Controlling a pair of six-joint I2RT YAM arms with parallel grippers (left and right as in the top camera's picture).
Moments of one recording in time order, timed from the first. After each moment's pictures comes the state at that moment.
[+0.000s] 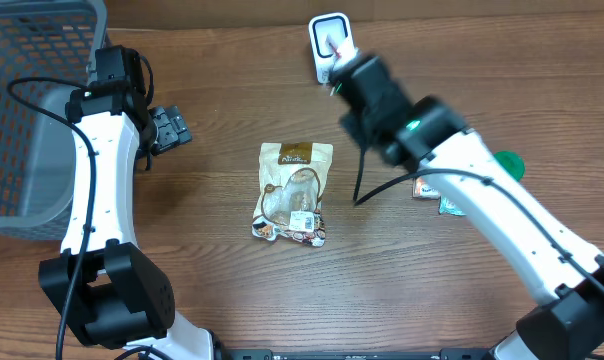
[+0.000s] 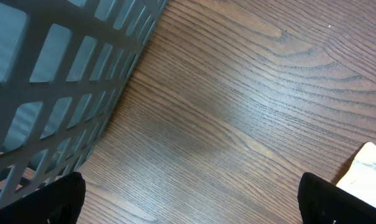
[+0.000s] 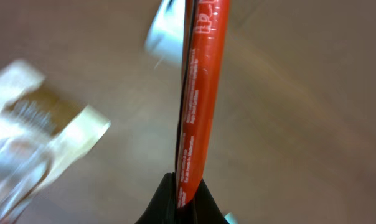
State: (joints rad) left arm 0.20 1.77 1.60 -1.11 -0.19 -0.31; right arm 0.61 1.75 1.72 -0.84 0.36 -0.14
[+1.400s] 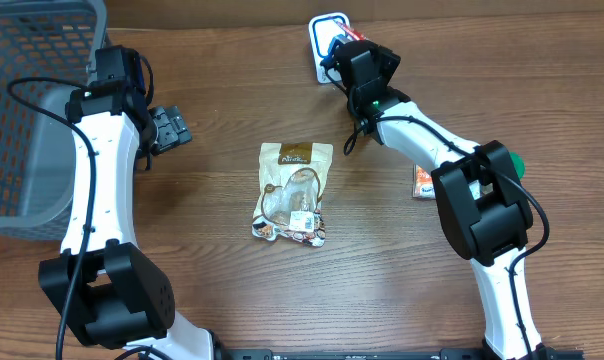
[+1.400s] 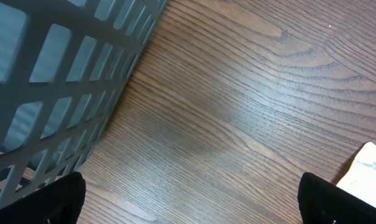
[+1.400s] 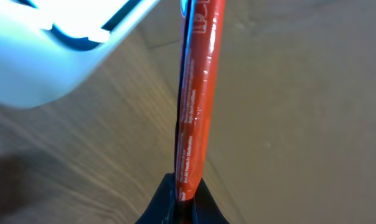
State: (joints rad) left arm 0.20 1.77 1.60 -1.11 -0.19 -0.31; right arm 0.47 2.33 1.75 0.01 0.68 -0.88
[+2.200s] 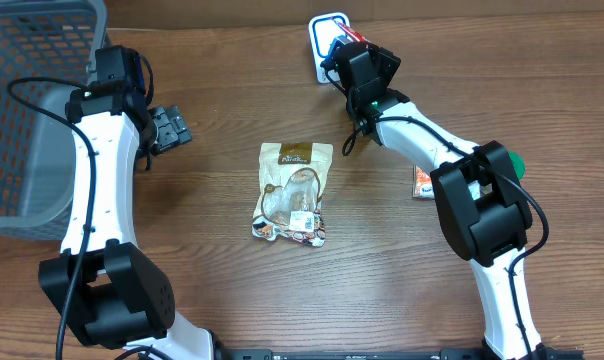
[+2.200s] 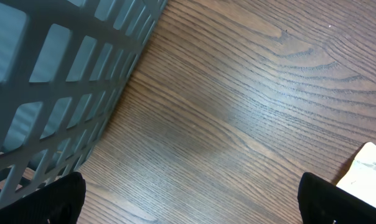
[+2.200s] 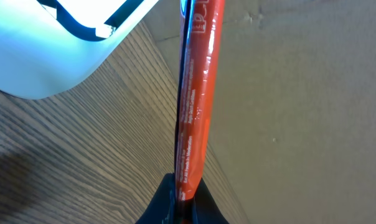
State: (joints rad) left arm 0.20 1.77 1.60 -1.11 -0.19 -0.31; right arm 0.48 2.33 1.75 -0.03 0.69 -0.86
